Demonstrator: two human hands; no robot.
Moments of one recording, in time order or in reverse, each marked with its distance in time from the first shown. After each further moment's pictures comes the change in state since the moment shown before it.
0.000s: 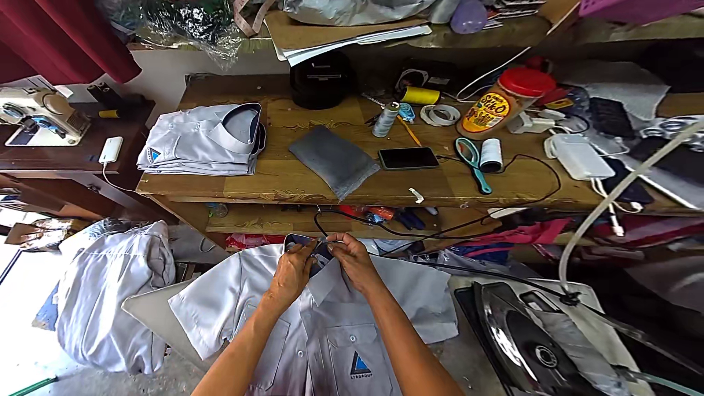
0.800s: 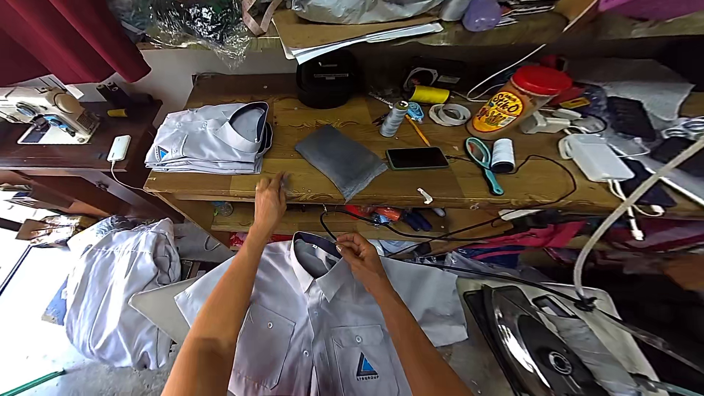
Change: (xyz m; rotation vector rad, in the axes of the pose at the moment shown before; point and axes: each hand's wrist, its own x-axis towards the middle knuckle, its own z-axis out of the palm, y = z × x) left_hand 0.113 -0.044 -0.083 0.181 0.295 -0.122; right_hand -0.002 0.009 -0.007 -0.191 0.047 -0.067
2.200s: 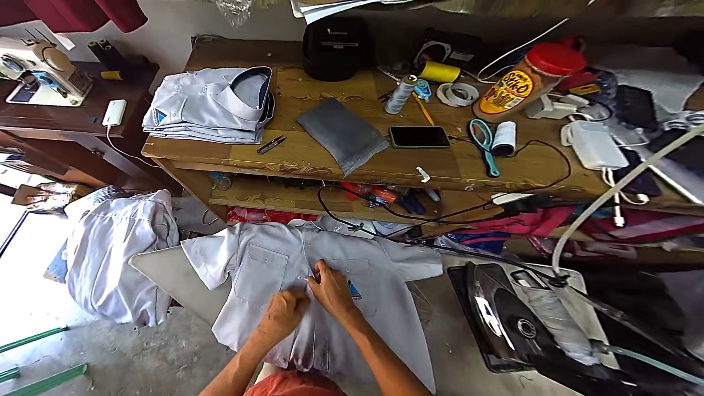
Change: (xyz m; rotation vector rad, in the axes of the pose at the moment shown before) left_hand -0.283 0.020 0.035 -0.213 -0.770 -0.252; right_hand -0.098 0.032 0.057 -0.804 -0.341 0.255
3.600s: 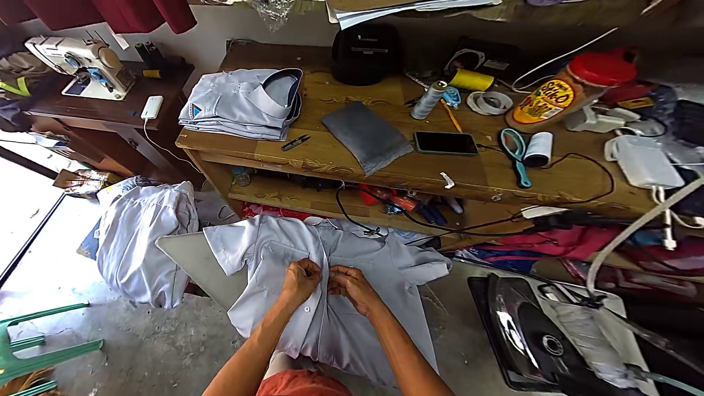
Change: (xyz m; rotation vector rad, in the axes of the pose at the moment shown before) left_hand 0.030 0.001 -0.006 -0.422 0.323 -0.057; right_hand -0.007 0.025 -0.007 1.088 -0.230 0.057
